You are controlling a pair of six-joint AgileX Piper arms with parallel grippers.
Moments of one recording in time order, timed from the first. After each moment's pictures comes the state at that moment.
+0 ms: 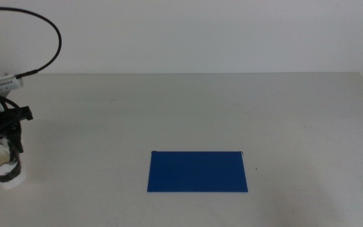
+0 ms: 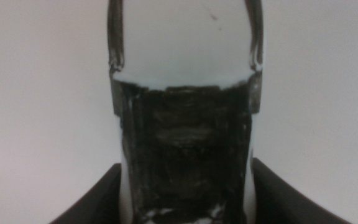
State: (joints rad) left arm 0.22 1.89 -1.39 -0.03 1.10 -0.24; right arm -0.03 -0.01 0.03 0.04 0.17 -0.06
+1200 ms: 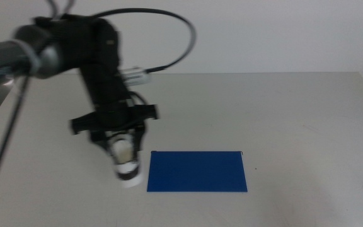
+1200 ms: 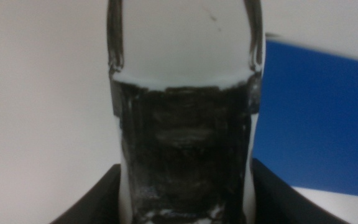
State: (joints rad) left arm -0.39 1.89 -1.51 -0.08 1.21 -0.57; right arm -0.03 -0.01 0.03 0.04 0.17 -0.06
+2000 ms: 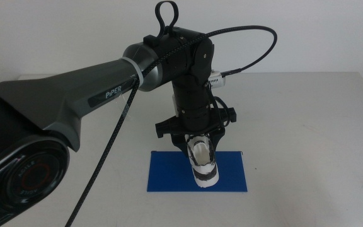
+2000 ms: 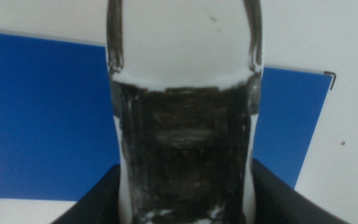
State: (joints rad) left arm -0.65 2.17 -1.89 -0.13 1.22 -0.75; right arm -0.03 -0.01 0.03 0.04 0.17 -0.06
